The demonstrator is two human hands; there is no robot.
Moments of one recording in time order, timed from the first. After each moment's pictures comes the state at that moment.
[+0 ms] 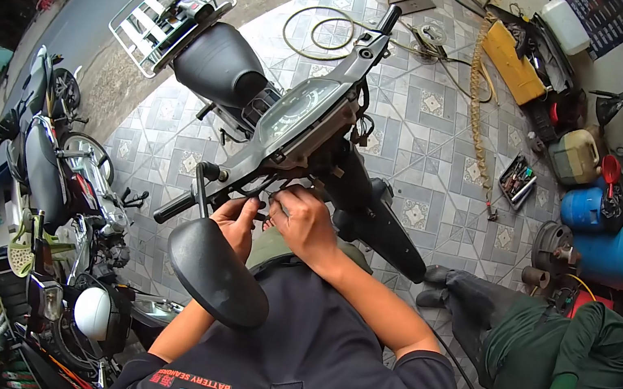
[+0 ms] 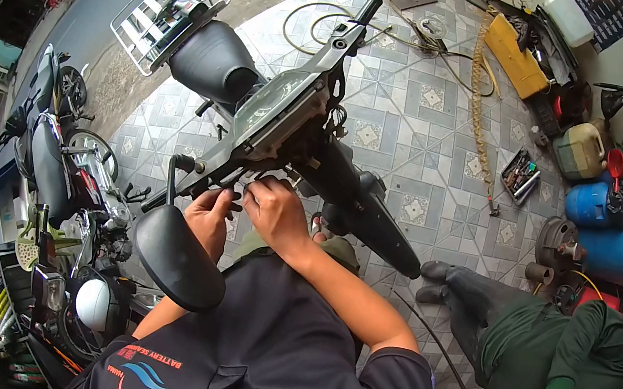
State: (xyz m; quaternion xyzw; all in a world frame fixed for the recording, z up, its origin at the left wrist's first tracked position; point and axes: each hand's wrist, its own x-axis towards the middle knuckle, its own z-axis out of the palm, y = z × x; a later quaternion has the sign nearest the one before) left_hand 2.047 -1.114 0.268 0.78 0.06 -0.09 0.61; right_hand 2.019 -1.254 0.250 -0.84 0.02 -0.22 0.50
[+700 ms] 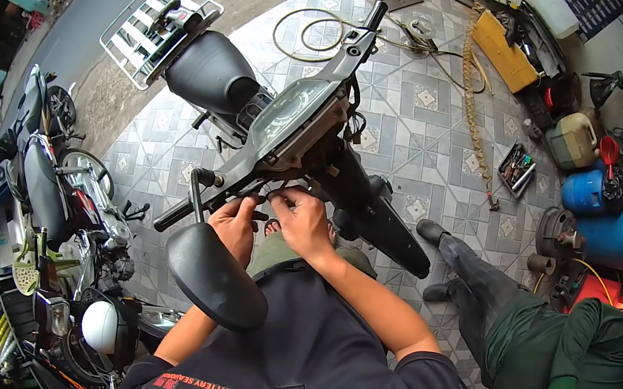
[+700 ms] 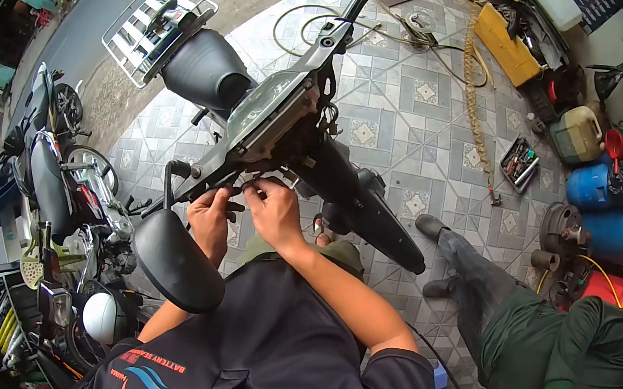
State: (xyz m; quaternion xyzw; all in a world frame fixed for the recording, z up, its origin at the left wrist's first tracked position) left_hand 2.057 -1.114 0.253 0.77 0.05 -0.09 0.63; right_hand 2.020 -1.245 0.245 -0.71 0.16 -0.14 0.67
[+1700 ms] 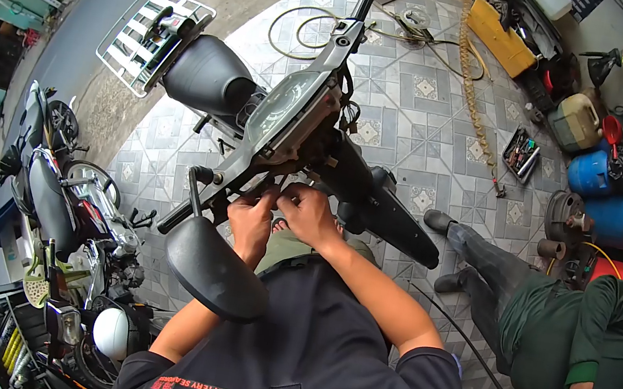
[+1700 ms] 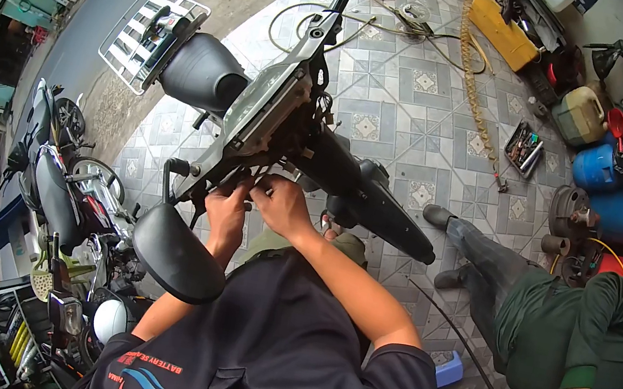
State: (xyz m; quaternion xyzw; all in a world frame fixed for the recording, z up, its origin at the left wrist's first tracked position) left_hand 2.060 -1.136 0.235 0.76 0.04 -0.14 0.63; right_hand 2.015 -1.252 0.216 -0.74 0.14 -0.13 0.65
